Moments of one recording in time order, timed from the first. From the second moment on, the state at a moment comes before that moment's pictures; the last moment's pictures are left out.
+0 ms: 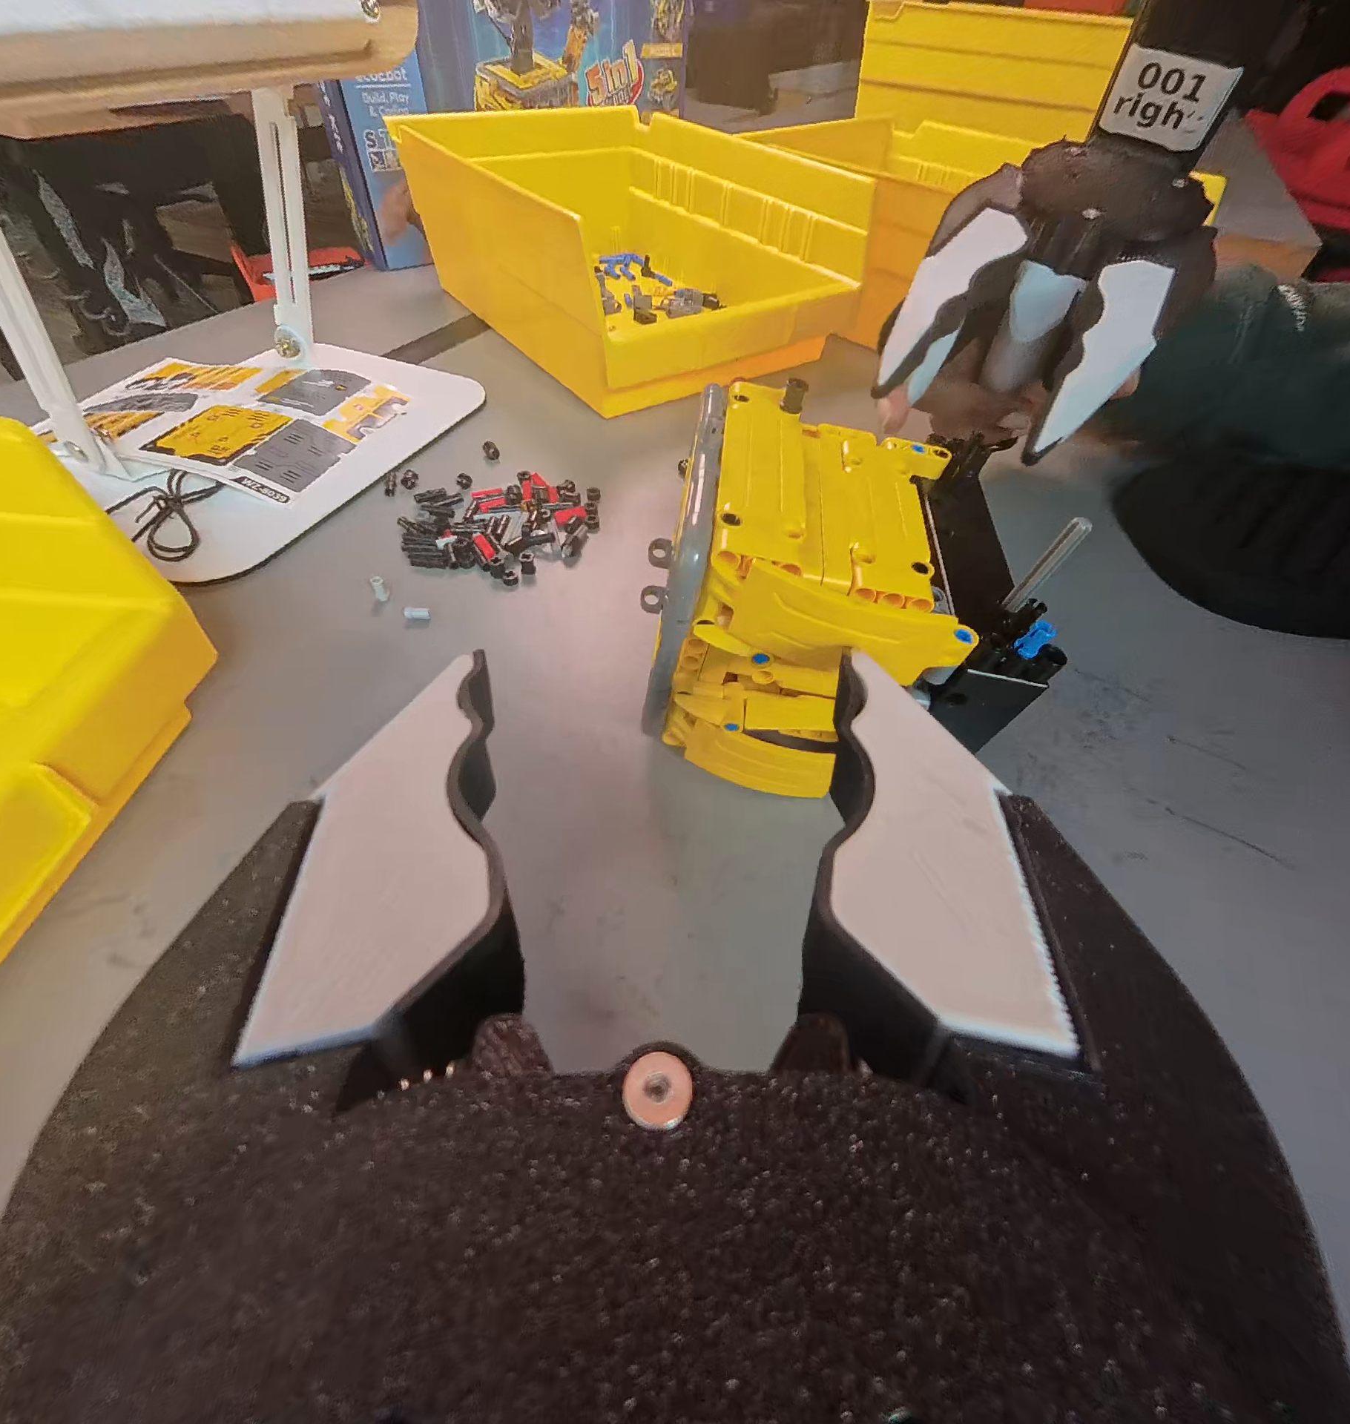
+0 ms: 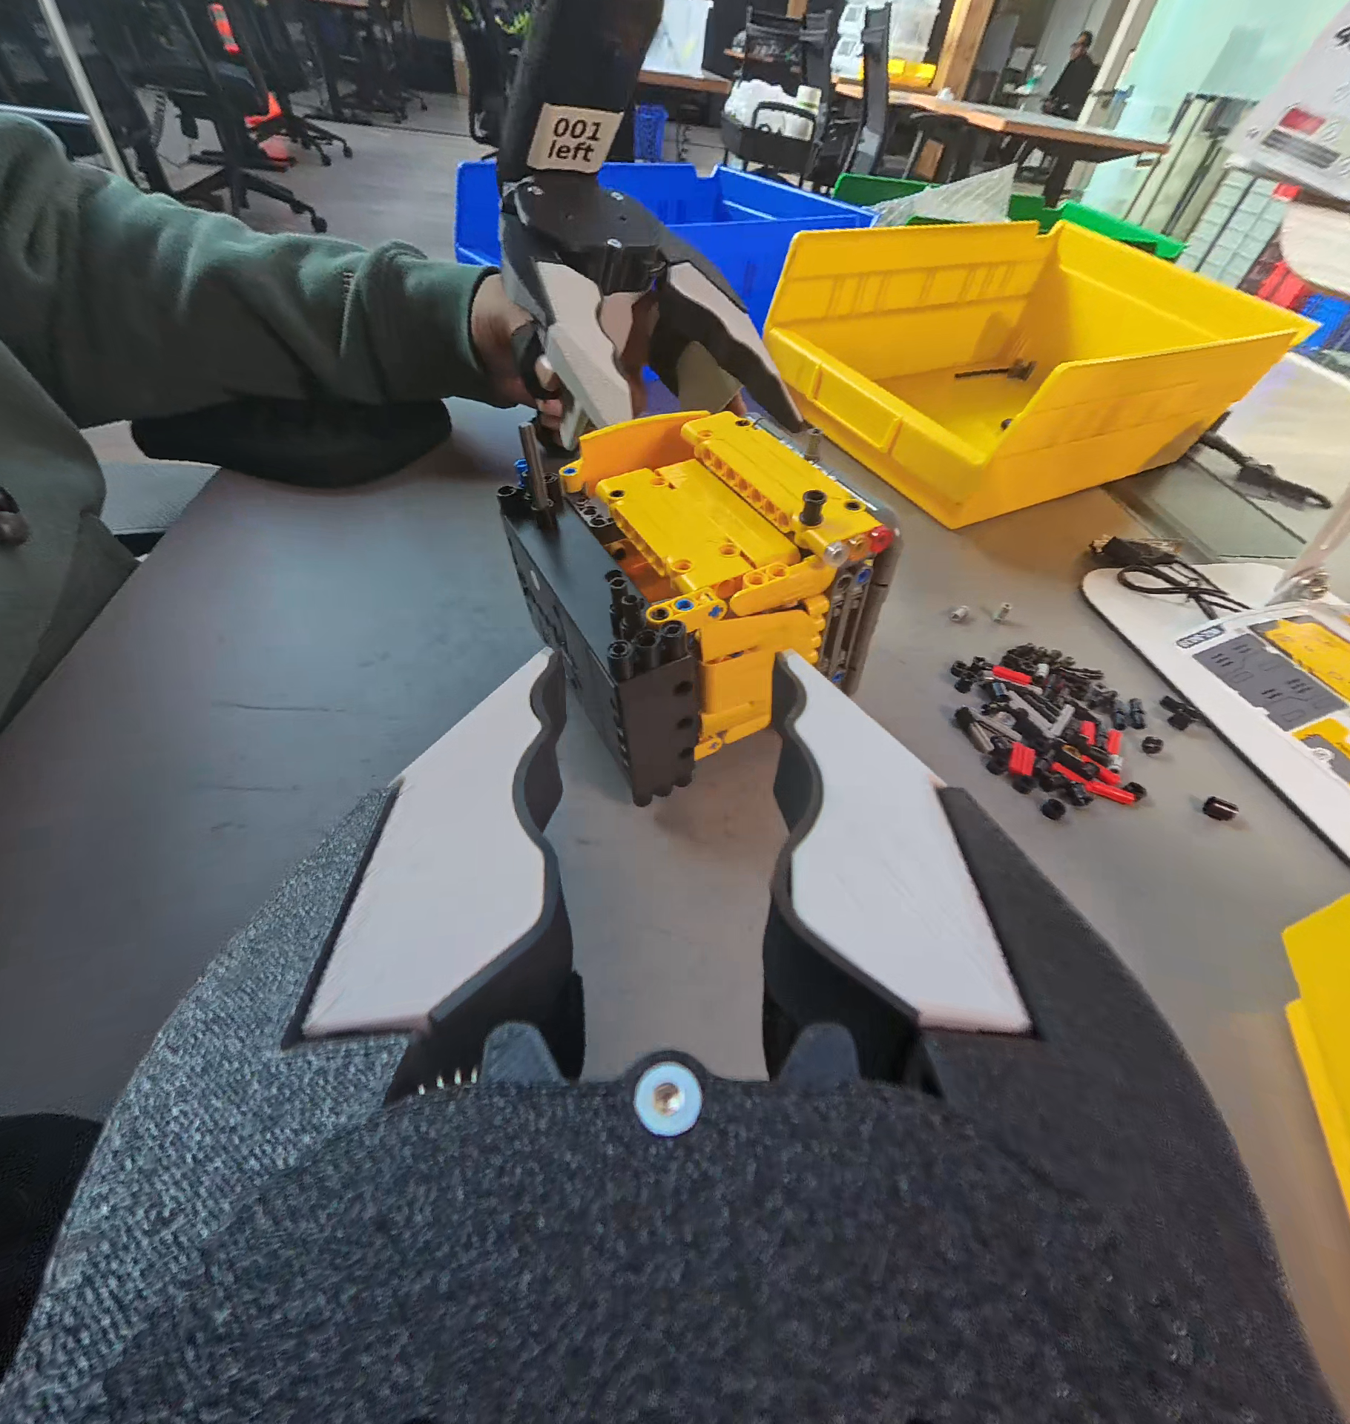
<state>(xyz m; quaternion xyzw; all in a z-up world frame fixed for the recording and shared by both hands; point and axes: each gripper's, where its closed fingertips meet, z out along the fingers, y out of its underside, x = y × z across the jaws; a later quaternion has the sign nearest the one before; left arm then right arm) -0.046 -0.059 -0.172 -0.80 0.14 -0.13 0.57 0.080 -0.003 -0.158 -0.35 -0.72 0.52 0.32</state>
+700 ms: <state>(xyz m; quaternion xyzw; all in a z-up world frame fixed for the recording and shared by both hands) 0.011 -0.047 -0.199 -0.81 0.29 -0.03 0.51 0.050 -0.016 -0.192 -0.29 -0.76 0.30 0.49</state>
